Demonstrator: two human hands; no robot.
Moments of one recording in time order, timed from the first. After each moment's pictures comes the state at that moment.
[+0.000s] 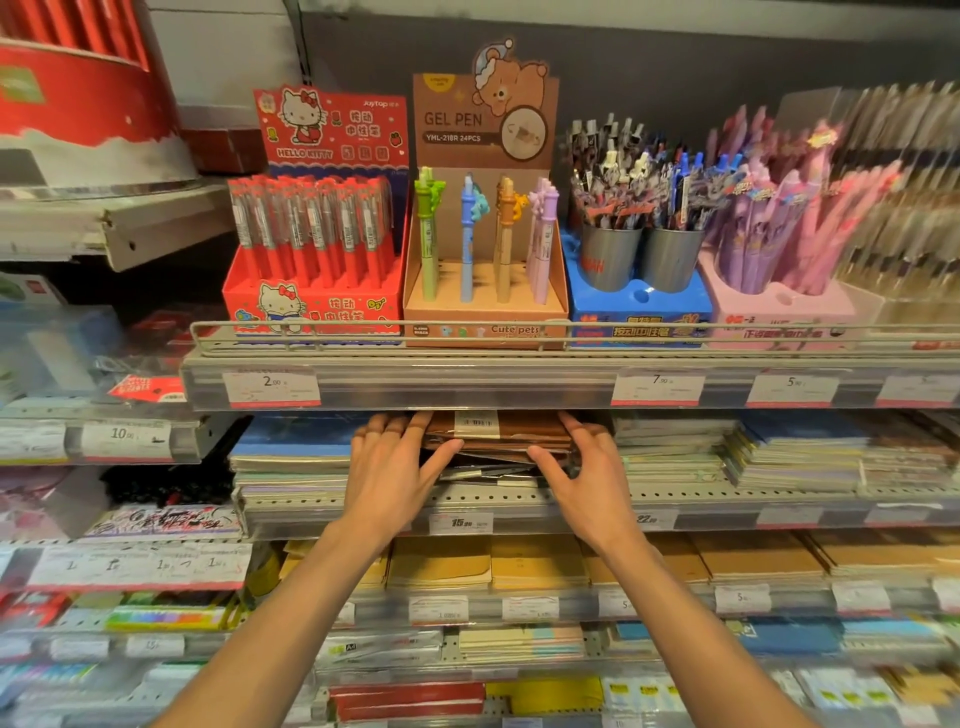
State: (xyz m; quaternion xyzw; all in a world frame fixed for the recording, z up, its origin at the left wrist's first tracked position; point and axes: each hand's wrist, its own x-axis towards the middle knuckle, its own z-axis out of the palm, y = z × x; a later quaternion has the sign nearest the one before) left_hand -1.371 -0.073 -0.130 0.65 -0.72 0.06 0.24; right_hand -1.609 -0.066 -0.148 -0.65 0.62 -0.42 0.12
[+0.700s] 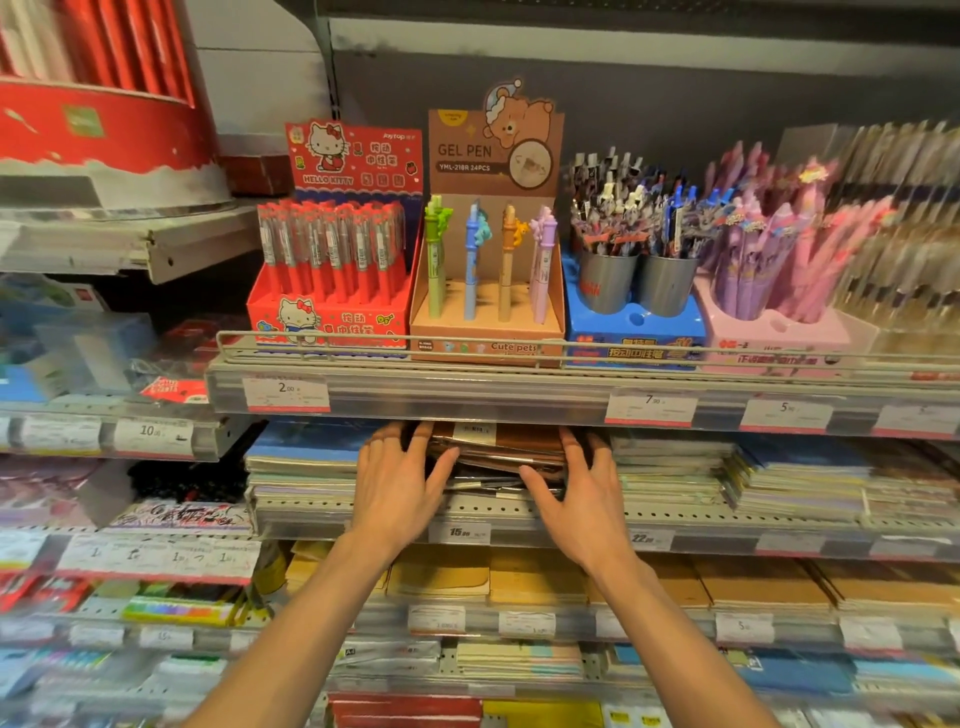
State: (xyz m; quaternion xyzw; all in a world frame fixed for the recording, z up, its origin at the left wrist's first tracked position) left_hand -1.382 -0.060 -0.130 0.68 -0.69 0.07 0.25; right_hand -1.608 -0.054 -0.142 -0.68 0.65 -0.34 0.07
